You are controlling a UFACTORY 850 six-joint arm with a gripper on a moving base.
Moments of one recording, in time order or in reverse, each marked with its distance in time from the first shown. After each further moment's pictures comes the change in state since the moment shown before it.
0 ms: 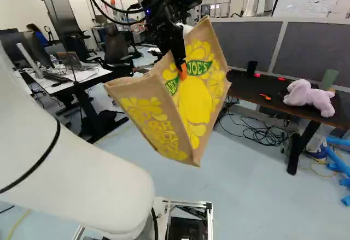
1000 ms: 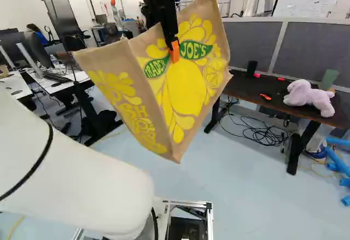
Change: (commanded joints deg) arm -1.1 1.7 -9.5 5.6 -9.9 0.0
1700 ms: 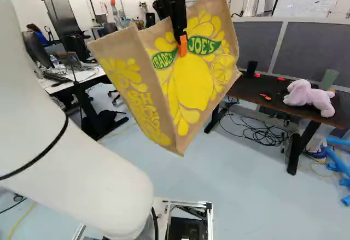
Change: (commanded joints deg) arm -3.4 -5.5 -5.3 0.1 -1.6 0.0
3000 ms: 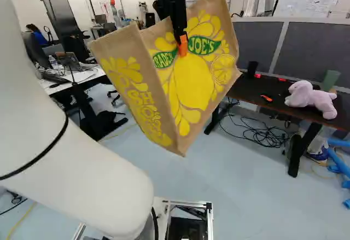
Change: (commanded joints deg) arm 0.0 0.0 0.0 0.0 0.0 0.0
